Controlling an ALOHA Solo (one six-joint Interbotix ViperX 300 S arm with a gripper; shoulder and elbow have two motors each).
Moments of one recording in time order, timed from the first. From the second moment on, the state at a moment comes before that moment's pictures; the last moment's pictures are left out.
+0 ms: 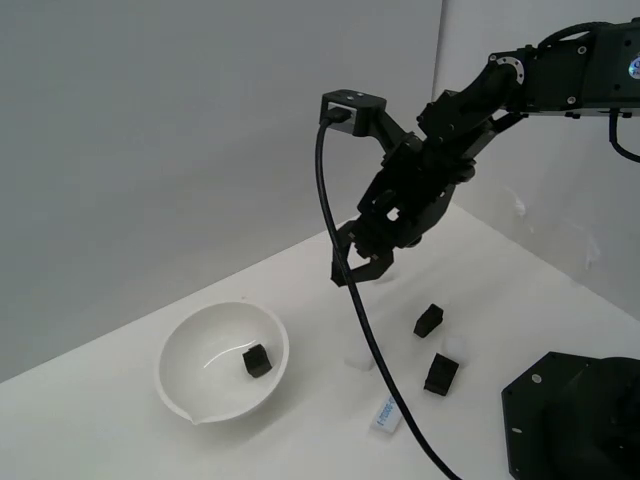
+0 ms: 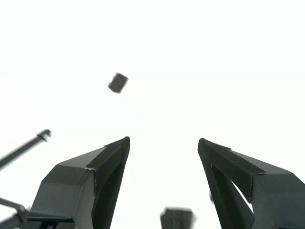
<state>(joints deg) -11.5 118.0 117.7 136.1 136.3 -24.9 49.7 20.0</state>
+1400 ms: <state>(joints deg) -2.0 112.0 111.6 146.6 146.6 -14.0 50.4 21.9</state>
